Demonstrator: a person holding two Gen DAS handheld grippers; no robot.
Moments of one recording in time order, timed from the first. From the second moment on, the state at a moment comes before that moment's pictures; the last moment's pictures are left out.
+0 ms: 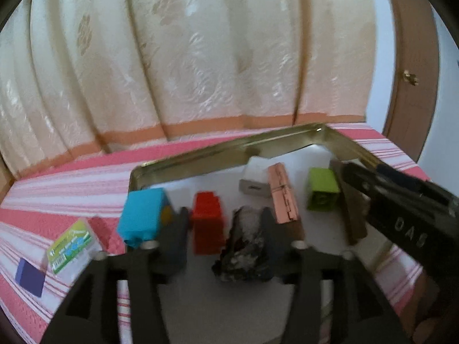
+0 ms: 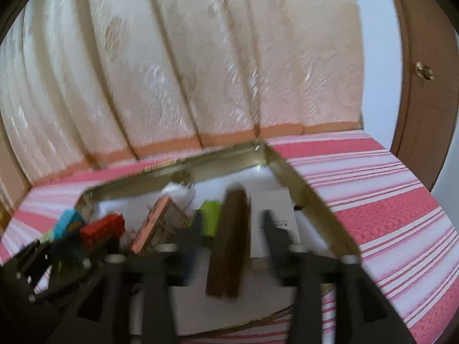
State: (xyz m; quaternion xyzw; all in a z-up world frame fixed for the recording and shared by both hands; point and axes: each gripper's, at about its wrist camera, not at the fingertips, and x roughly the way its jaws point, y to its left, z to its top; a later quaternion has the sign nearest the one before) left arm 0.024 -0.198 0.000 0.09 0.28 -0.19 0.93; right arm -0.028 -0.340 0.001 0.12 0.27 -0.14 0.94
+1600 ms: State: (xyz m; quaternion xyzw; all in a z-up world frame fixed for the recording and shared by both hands) left arm 0.002 -0.095 0.006 0.04 0.23 -0.13 0.96; right arm -0.098 -0.302 0.014 0.16 0.12 -0.25 0.95
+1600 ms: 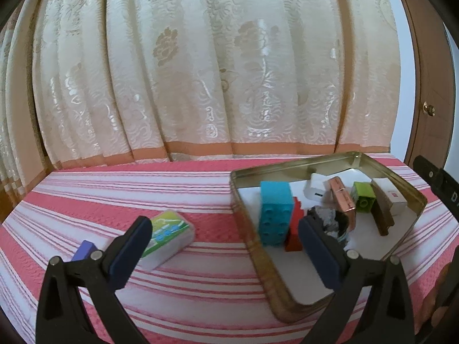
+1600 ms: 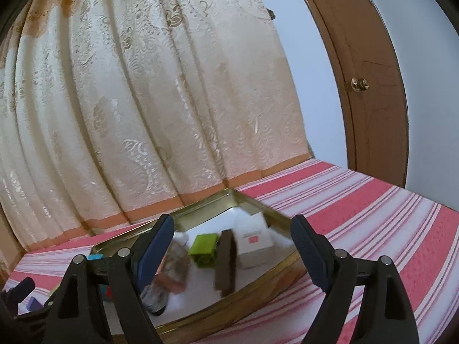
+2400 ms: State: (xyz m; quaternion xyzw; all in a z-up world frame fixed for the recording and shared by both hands) left arm 0.030 -0.006 -0.001 0.02 0.26 -0.07 0.96; right arm -0.061 -0.187 0.012 0.13 0.14 -0.18 0.97
